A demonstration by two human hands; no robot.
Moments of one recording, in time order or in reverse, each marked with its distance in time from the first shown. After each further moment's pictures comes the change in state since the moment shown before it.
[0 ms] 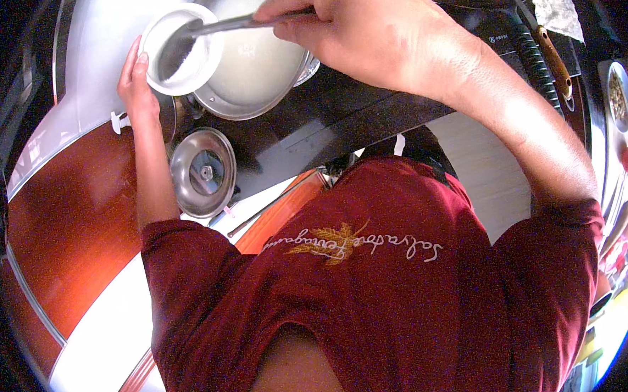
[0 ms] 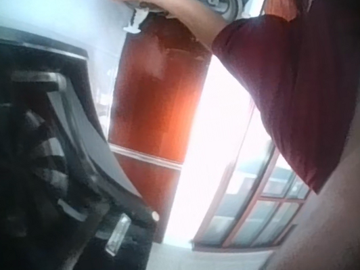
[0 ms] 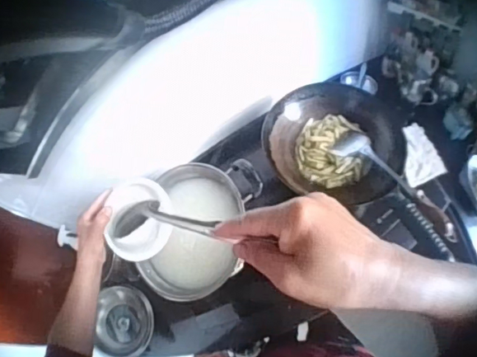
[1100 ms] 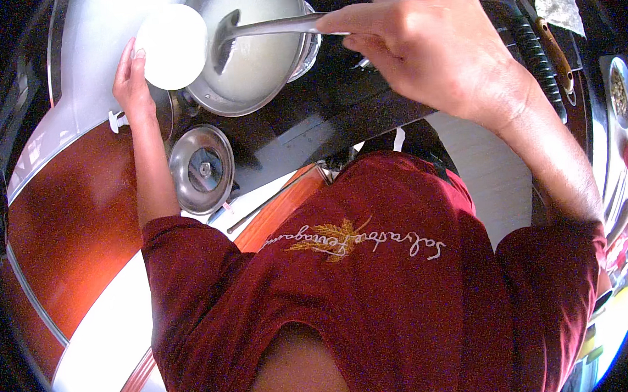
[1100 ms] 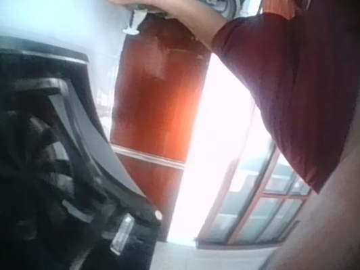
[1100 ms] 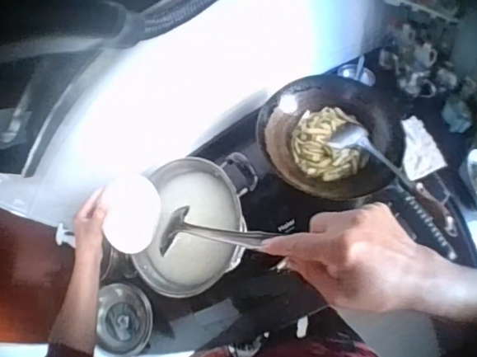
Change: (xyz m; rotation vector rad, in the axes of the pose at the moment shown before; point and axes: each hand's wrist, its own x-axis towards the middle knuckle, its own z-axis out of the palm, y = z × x) left_hand 0.000 -0.014 -0.004 0.014 0.115 0.013; right_hand -0.040 -0.003 -0.019 -0.346 -0.111 0.021
